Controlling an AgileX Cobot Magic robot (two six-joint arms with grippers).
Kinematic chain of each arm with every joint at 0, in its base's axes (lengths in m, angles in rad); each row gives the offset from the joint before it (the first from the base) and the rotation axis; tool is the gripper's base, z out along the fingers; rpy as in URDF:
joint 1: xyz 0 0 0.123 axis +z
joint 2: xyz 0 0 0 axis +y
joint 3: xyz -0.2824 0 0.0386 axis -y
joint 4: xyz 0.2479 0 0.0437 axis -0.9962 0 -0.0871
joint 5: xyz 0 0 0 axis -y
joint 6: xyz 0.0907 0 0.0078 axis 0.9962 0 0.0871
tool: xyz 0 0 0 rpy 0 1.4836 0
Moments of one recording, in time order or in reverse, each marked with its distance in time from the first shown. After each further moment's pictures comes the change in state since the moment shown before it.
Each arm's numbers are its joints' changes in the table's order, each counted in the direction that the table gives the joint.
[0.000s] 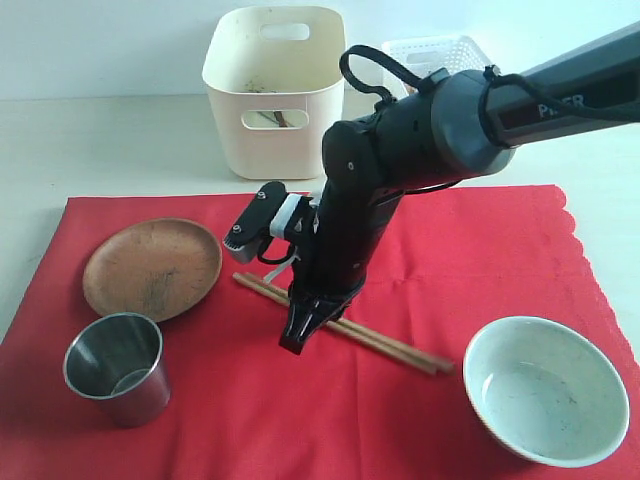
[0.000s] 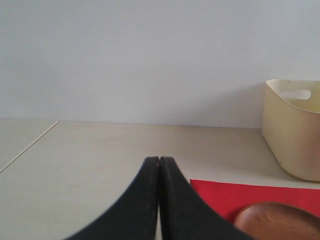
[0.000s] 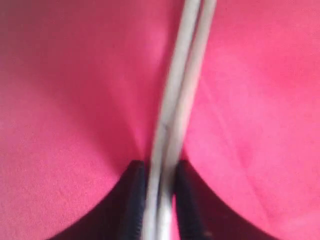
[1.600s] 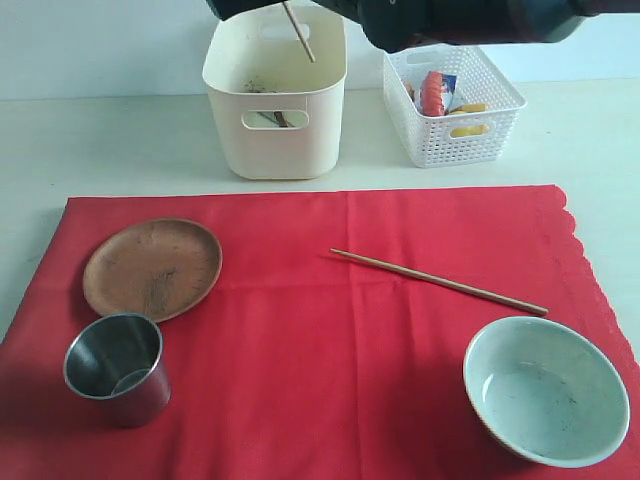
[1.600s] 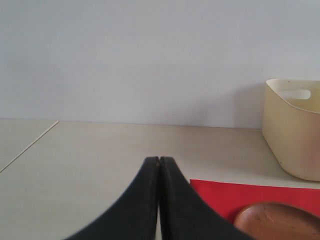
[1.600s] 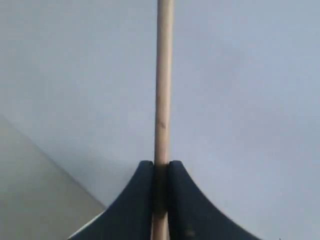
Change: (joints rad) left arm 0.000 0.000 0.000 0.000 0.000 0.000; right arm -0.122 -0.093 0.249 -0.008 0.992 0.055
